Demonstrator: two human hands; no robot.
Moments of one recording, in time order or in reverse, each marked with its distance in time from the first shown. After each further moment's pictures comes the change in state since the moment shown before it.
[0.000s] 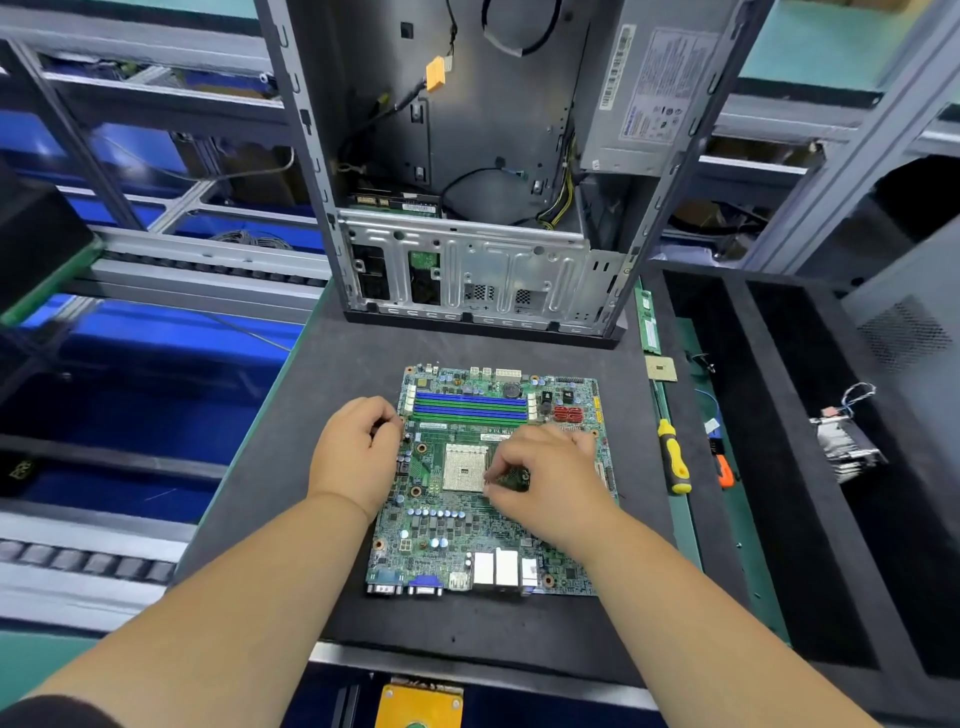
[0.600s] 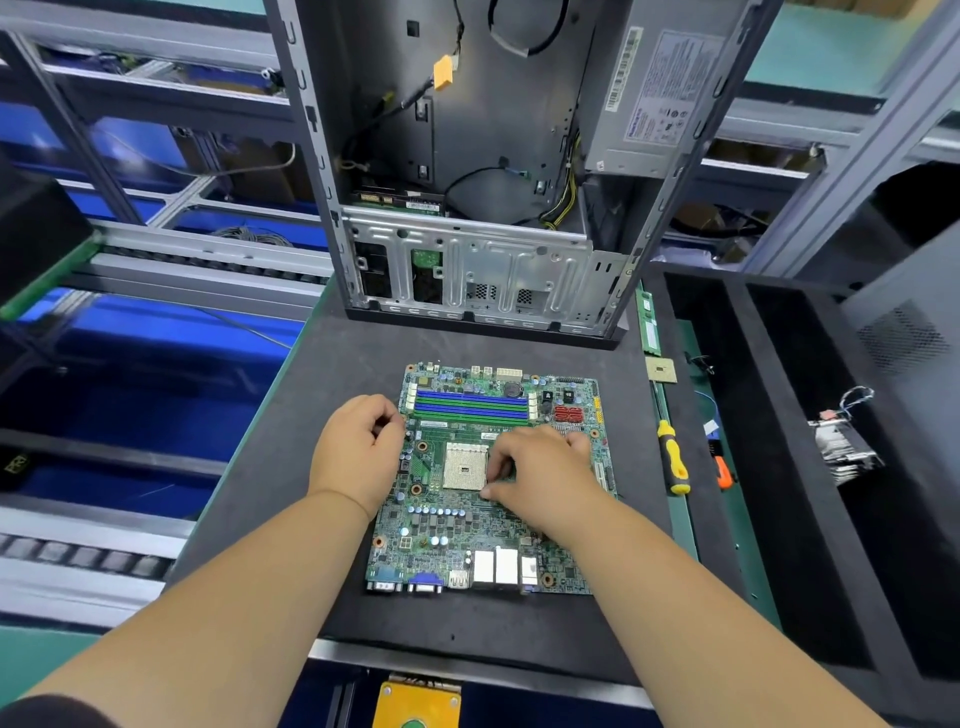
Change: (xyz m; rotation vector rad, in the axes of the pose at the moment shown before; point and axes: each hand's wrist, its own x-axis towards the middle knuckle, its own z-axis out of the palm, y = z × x) left_hand -0.001 0.007 -0.003 0.039 0.000 0.012; right_hand 0.014 -0.008 0.001 -0.132 -0.134 0.104
